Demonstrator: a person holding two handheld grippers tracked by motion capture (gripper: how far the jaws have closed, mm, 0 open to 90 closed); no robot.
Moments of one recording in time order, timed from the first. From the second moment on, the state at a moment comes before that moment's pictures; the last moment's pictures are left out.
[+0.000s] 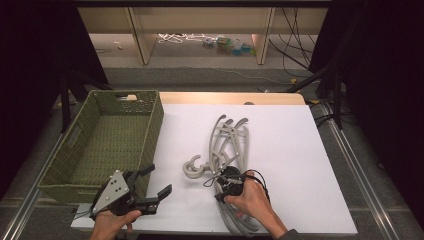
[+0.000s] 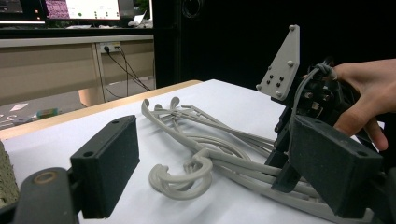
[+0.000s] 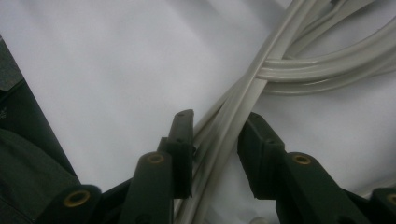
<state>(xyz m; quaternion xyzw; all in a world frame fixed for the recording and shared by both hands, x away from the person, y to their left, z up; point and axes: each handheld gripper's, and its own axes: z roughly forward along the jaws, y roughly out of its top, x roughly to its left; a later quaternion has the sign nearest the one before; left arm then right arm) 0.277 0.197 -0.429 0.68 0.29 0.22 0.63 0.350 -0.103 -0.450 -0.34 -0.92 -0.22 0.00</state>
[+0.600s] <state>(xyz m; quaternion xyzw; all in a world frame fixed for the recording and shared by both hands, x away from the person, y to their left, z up) 0.277 0.197 -0.429 0.68 0.29 0.22 0.63 0.349 -0.103 -0.447 -0.33 -0.92 -0.21 0.00</state>
